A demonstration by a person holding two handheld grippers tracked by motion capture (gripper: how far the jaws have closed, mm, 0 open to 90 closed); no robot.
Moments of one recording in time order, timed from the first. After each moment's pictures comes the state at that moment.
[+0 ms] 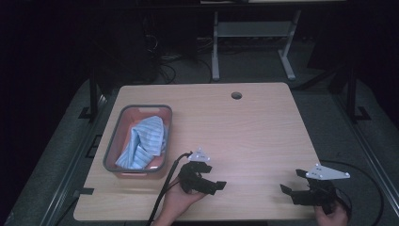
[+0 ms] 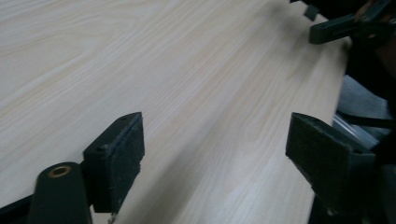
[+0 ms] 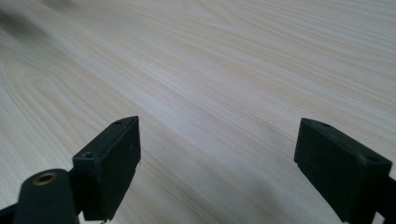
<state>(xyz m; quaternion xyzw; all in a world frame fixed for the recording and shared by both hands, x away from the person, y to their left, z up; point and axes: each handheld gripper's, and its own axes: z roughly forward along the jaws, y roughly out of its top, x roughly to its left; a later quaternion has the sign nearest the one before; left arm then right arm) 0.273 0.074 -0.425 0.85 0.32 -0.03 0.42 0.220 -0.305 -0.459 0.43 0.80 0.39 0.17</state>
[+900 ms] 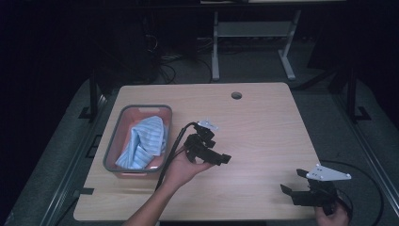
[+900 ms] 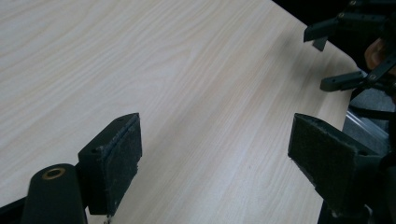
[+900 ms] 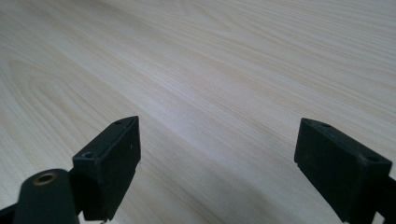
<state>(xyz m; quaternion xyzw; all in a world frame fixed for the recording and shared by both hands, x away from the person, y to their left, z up) 0.332 0.058 -0.362 0.87 0.31 -0.02 0.38 0.216 -0.302 -0.454 0.42 0.80 0.39 0.18</state>
